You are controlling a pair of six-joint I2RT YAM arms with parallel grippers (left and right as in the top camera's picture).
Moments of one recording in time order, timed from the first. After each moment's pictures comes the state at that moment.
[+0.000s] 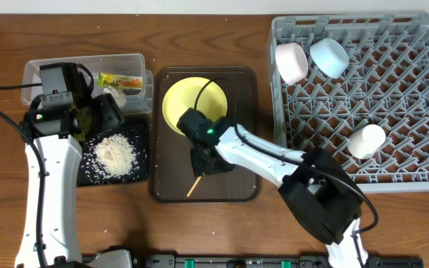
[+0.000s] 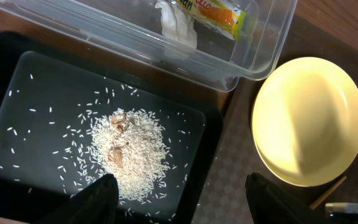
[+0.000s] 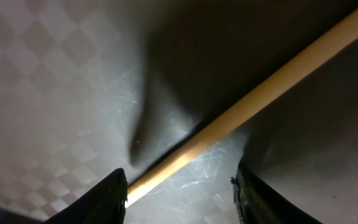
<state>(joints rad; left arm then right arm) 0.18 1.37 1.23 -0.94 0.07 -0.30 0.86 2.09 1.47 -0.83 -0.12 0.69</state>
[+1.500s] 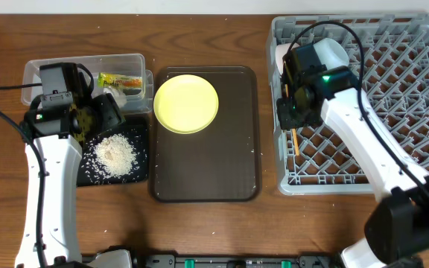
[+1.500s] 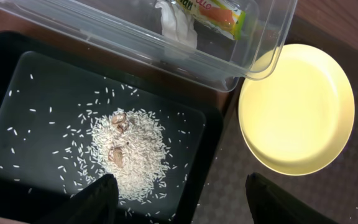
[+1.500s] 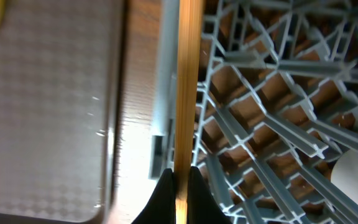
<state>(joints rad) 0.18 1.37 1.23 -0.94 0.07 -0.30 0.35 1.75 1.47 -1.10 0.04 0.21</state>
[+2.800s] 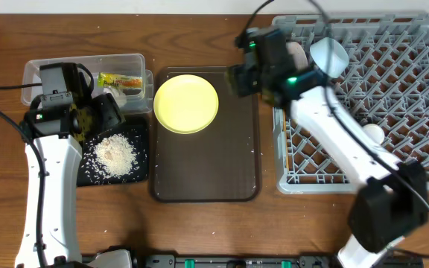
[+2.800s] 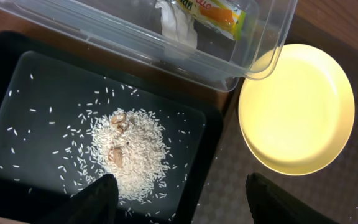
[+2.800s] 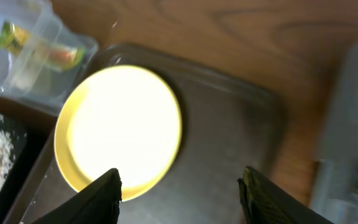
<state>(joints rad) 0.18 1.37 1.23 -0.94 0.07 -0.30 0.51 1.87 1.55 -0.51 -0.12 0.20</state>
